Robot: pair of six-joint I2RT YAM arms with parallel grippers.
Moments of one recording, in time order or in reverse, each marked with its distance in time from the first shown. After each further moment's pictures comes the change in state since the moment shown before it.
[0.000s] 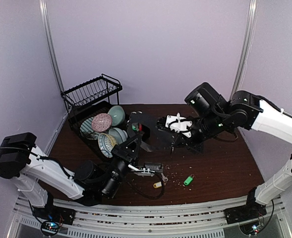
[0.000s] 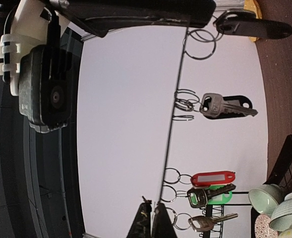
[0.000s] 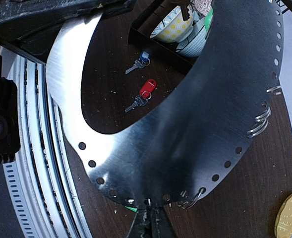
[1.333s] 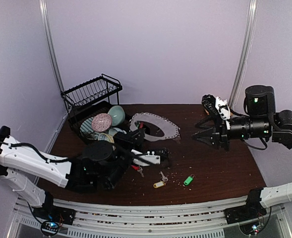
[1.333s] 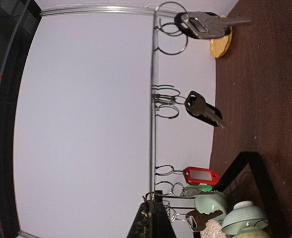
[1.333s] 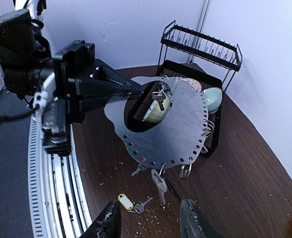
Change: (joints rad) left arm 0.002 -0.187 0.227 -0.816 -0.135 -0.546; right arm -0.102 -0.472 -0.323 0.350 -0.193 0.123
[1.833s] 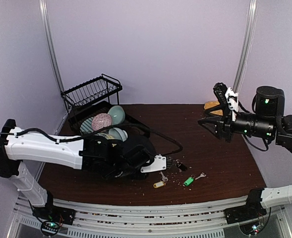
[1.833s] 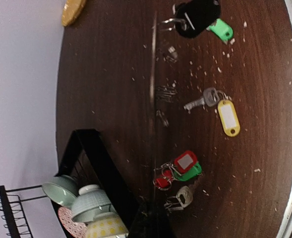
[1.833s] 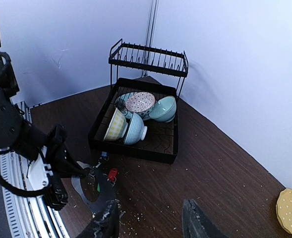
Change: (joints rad) left arm 0.078 0.156 0.420 -1.229 0.439 -1.035; right arm -0.023 -0.076 -0.060 0.131 0.217 0.093
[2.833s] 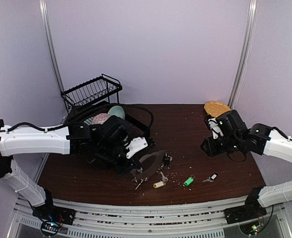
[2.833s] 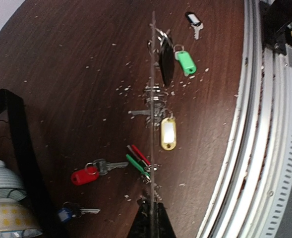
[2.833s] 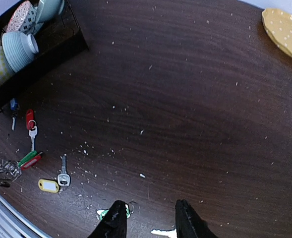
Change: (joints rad) left arm 0.240 -0.123 -0.114 -0.023 0.581 -0.414; right arm -0.195 0.203 -0.252 -0.107 0.176 0.487
